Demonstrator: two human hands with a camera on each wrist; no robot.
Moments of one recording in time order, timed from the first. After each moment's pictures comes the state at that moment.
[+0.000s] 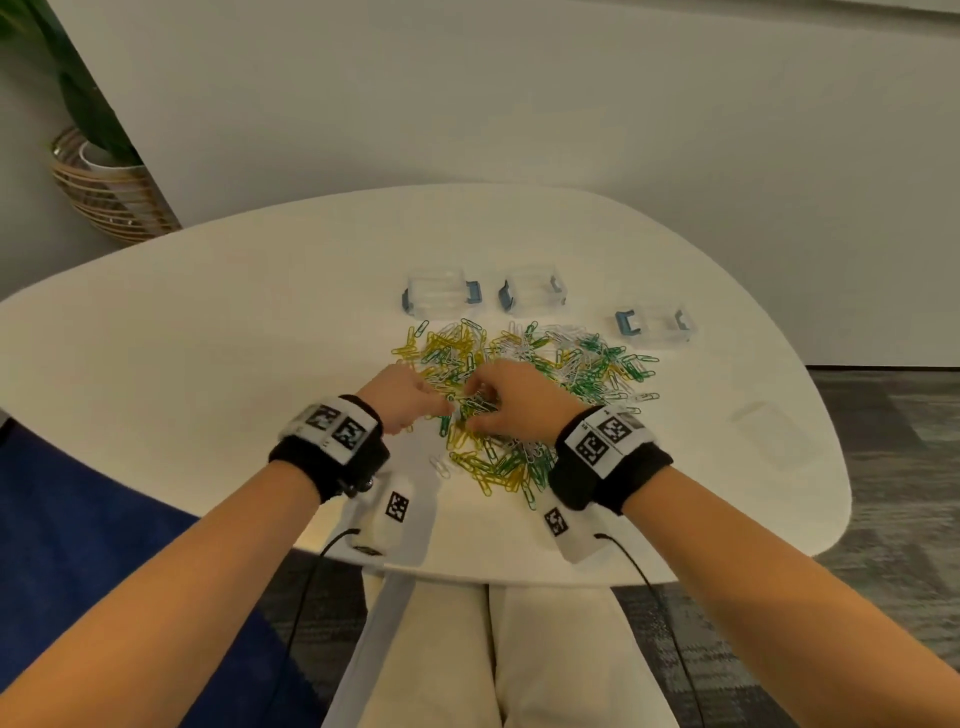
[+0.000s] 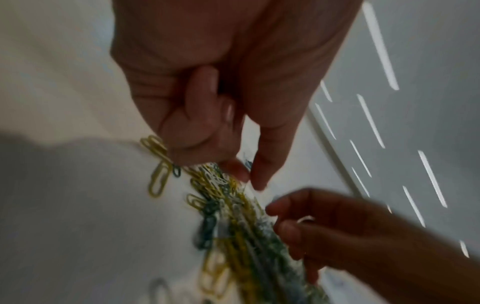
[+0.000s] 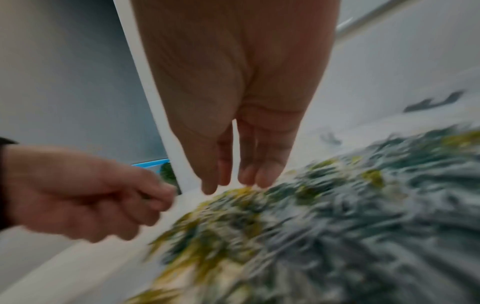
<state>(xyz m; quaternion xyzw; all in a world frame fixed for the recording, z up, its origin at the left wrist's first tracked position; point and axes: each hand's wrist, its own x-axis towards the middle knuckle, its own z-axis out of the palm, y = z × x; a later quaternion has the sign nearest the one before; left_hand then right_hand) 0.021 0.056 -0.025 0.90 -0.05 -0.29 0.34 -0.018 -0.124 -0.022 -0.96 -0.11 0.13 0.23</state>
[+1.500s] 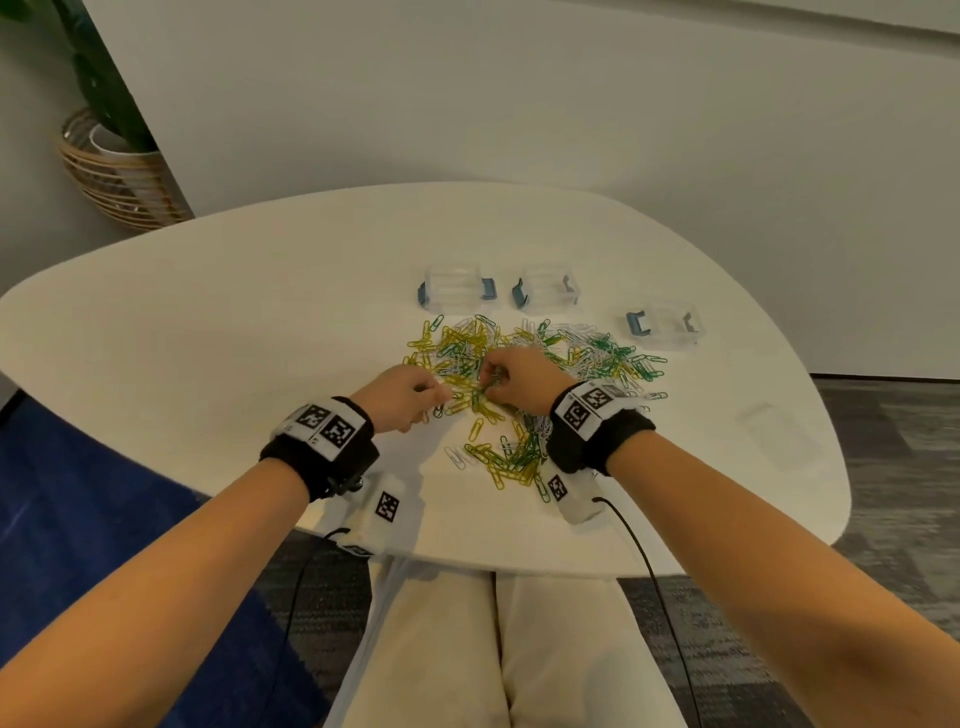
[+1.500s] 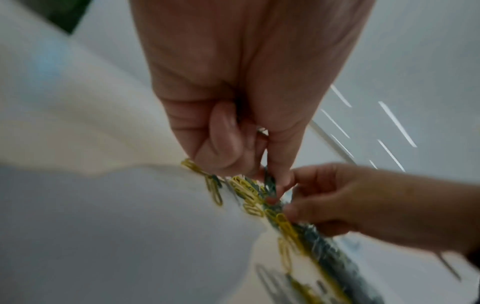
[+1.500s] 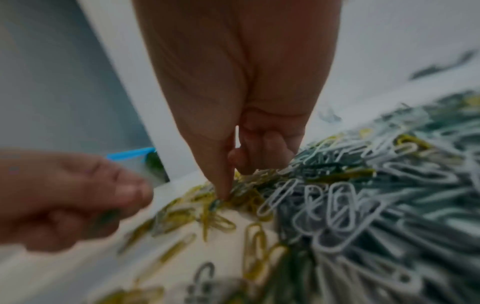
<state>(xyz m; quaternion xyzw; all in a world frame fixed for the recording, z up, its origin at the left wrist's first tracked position) 0.017 0.081 -0.038 0.86 -0.12 -0.27 0.41 0.007 -0.116 -0.026 -0.96 -0.08 0.13 0.25</state>
